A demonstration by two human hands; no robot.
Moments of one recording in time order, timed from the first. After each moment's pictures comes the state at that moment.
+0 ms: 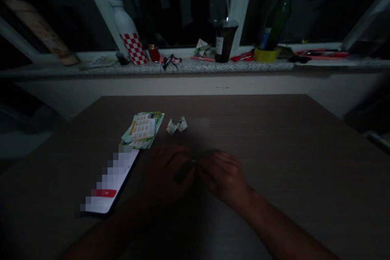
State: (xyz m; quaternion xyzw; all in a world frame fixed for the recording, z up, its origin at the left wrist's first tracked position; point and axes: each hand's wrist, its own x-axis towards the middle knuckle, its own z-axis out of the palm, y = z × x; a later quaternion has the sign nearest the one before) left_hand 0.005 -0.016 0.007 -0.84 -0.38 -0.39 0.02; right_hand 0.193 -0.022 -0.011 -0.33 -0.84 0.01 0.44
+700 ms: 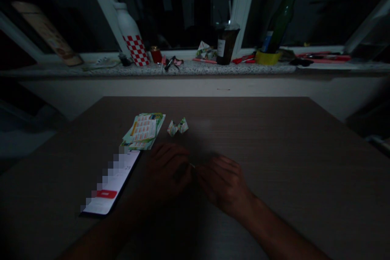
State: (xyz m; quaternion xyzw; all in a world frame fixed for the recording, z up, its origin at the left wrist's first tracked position) left_hand 0.002 -0.007 0.017 -0.85 -0.36 -0.38 0.04; right_hand 0.192 -0.028 -0.009 -0.31 -0.85 -0.01 0.42
